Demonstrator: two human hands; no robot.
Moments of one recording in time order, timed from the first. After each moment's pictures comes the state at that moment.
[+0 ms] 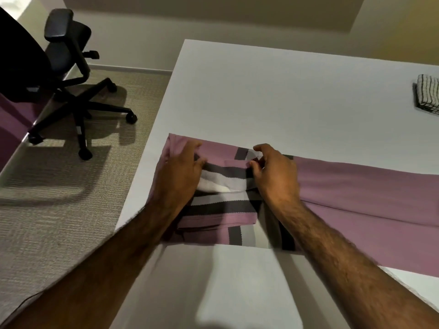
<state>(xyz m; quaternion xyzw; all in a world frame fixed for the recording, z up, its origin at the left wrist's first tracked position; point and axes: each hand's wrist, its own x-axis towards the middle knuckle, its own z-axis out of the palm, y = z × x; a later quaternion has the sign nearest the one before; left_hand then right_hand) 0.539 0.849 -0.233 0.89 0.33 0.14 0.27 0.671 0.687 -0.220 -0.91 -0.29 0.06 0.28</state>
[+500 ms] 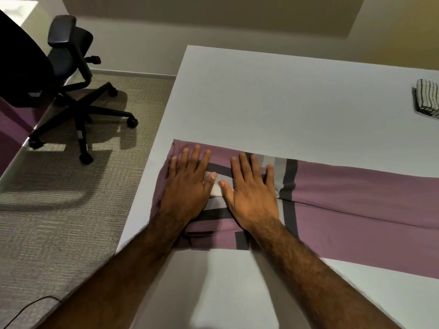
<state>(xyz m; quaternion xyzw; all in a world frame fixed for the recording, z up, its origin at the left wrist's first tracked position) 0.529 0.858 -0.285 0.97 0.25 0.02 0.07 0.627 0.707 -0.267 -0.91 -0.41 0.06 0.02</state>
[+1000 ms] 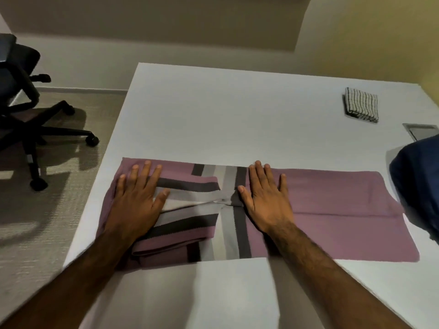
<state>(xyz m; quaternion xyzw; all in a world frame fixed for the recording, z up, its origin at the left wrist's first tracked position) 0.528 0.859 -0.278 0.96 0.25 0.00 0.10 0.717 0.592 -0.262 -0.94 -0.33 0.08 0.02</state>
